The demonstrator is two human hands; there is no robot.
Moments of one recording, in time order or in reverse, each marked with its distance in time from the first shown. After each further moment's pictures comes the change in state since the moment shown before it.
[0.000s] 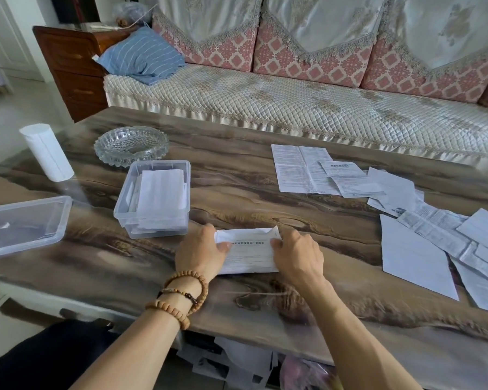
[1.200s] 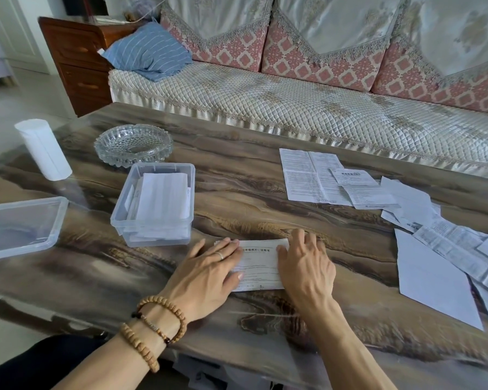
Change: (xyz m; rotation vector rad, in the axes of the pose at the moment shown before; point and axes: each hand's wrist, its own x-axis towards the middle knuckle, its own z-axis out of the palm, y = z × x) left_hand 0.000 -0.032 0.007 0.280 -0.199 0.611; right_hand 0.007 -0.005 0.006 -0.220 0.086 -0.022
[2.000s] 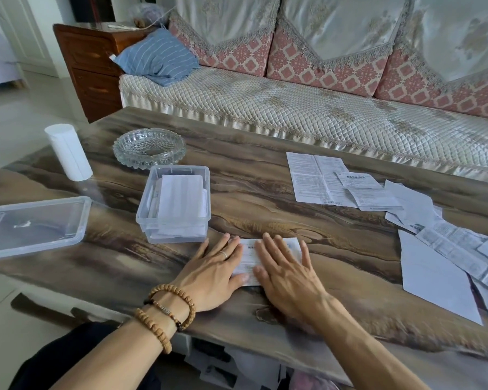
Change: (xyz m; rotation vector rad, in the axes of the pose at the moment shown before) left_hand -0.009 -0.009 -0.013 0.020 -0.216 -0.072; right_hand -0.024 -0.016 0.008 -0.078 -0.294 -0.504
